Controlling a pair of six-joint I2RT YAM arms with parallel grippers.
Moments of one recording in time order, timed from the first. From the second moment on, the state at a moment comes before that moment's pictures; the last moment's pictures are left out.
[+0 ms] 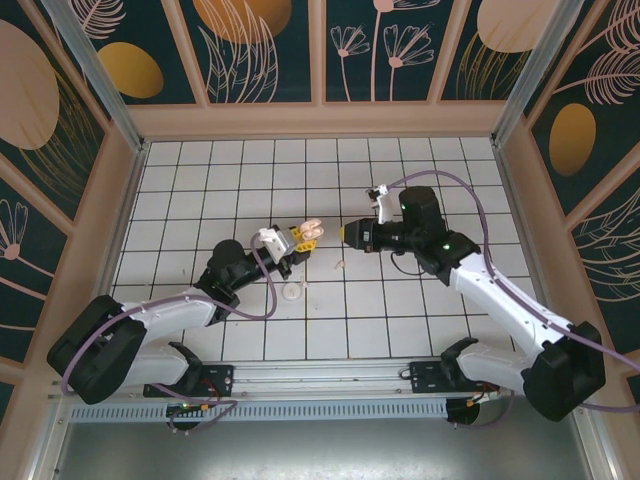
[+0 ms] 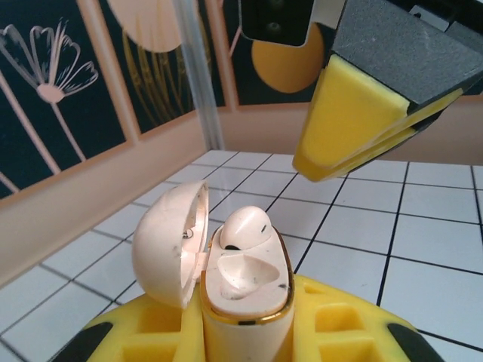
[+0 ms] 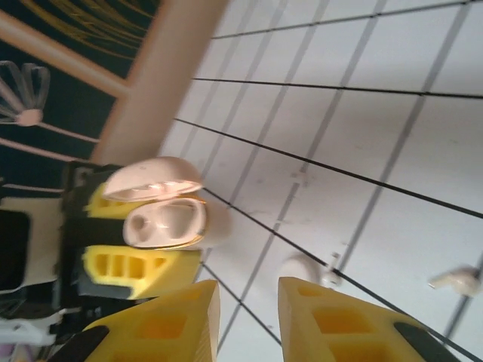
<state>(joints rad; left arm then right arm) -0.68 1.29 0.38 0.92 0.36 0.13 0.56 1.15 0.88 -0.28 -0.53 0.55</state>
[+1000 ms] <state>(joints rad) -0.68 1.35 0.33 0.97 0.14 -0.16 0.64 1.71 1.10 -0.57 -0.19 0.67</state>
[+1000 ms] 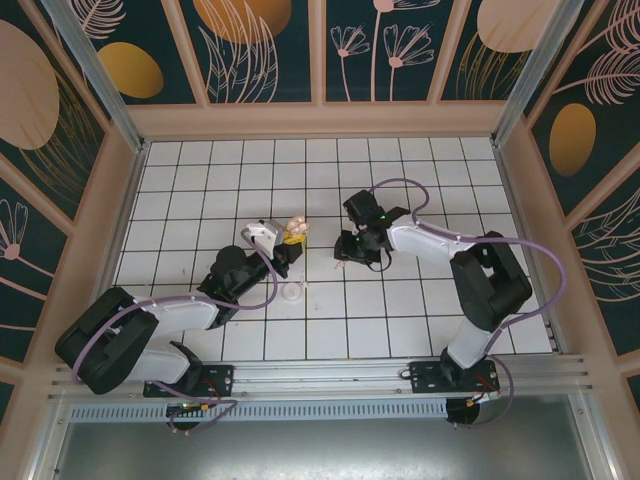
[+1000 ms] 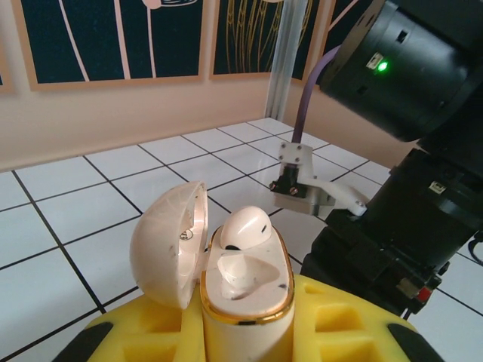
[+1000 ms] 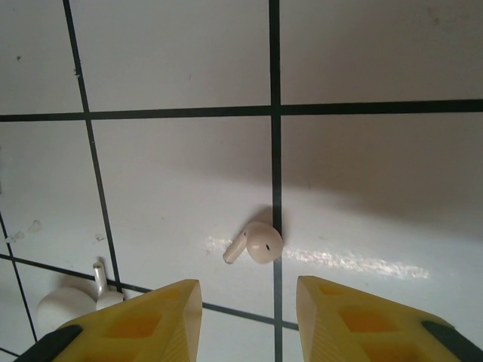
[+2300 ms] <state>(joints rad) -0.68 1.35 0.33 0.97 0.13 -0.15 0.68 1.85 1.14 -0.59 -0.12 0.61</state>
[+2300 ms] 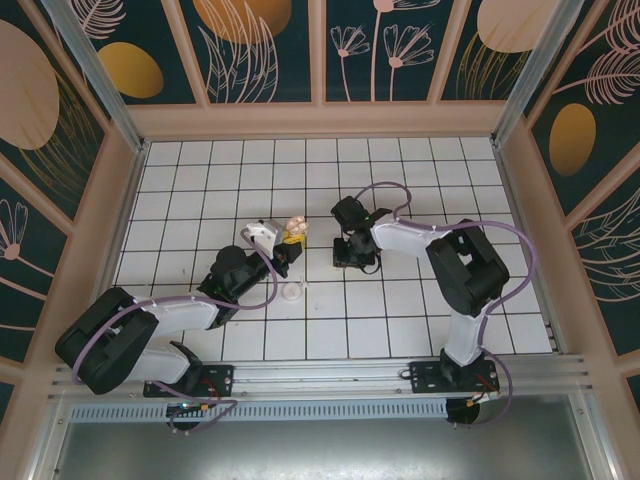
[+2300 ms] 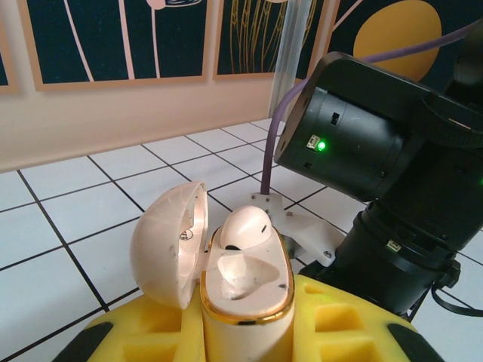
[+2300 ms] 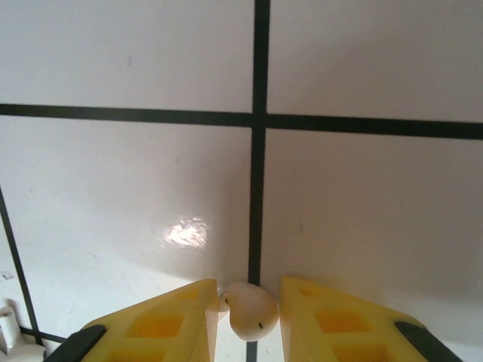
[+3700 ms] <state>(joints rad) -0.68 1.33 0.33 0.95 0.13 -0.14 0.67 1.88 1.24 -0.74 -0.12 0.45</state>
